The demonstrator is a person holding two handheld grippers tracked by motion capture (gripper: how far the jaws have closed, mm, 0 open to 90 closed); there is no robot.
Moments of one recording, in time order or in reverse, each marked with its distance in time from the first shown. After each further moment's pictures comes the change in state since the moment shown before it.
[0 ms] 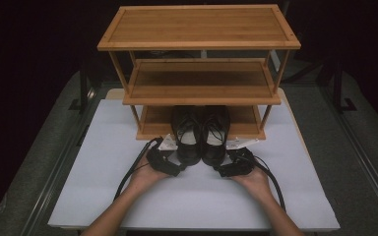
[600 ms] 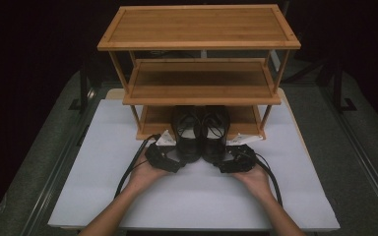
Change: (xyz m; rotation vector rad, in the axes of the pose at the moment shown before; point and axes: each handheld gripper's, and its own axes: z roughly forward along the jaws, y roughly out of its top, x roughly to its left) left arm 0.005 0.014 -0.016 -0.043 -0.023 -0.061; right arm -0.002 0.013 -0.012 -0.041 0.017 0.048
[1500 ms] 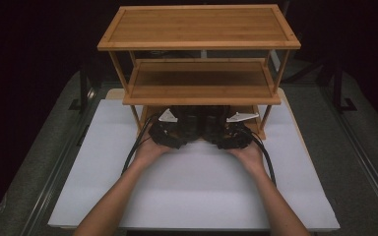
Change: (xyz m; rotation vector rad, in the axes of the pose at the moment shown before) left arm 0.057 0.034 0.029 0.002 0.038 -0.023; right arm -0.045 0.043 0.033 -0.010 -0.037 0.035
